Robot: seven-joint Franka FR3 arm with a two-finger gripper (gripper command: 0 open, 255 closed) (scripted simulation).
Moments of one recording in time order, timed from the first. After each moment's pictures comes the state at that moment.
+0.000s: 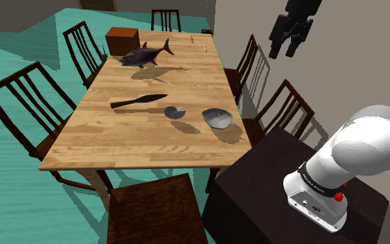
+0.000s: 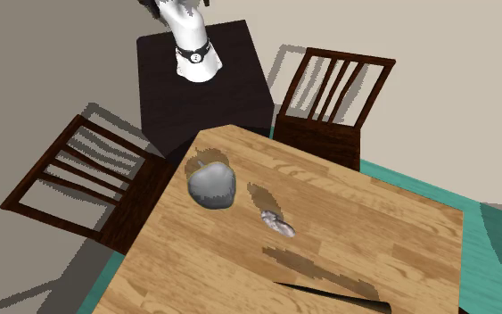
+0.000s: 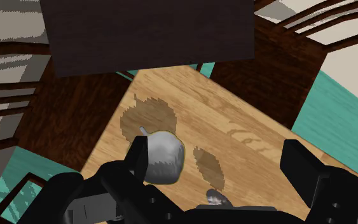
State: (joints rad) arm -0.01 -0.75 -0.05 -2.32 0.12 1.48 0.06
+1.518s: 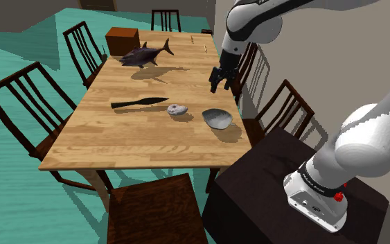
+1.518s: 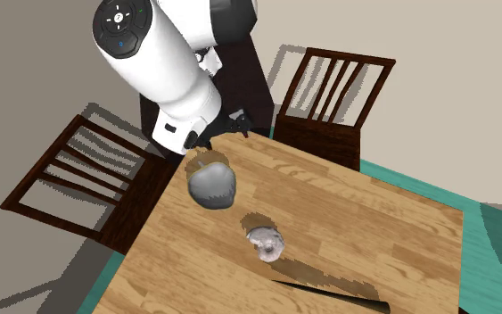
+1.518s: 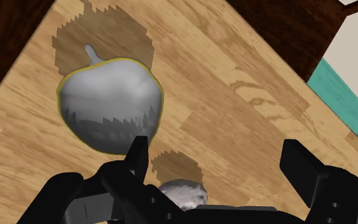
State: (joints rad) arm 0.07 -0.13 -0.08 -2.36 0.27 2.16 -0.18
